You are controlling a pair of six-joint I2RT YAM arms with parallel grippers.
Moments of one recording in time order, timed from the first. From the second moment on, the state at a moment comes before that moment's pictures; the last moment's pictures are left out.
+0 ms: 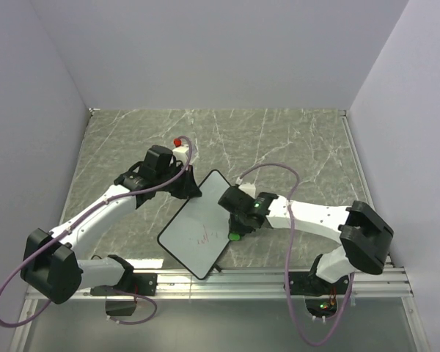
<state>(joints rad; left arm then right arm) -0.53 1.24 0.92 -0.40 0.38 -0.30 1.01 1.47 0.91 -0.61 0.19 1.00</state>
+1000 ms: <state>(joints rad) -0.53 1.20 0.90 -0.41 0.35 -0.30 1.13 1.54 0.96 -0.64 0.16 1.02</state>
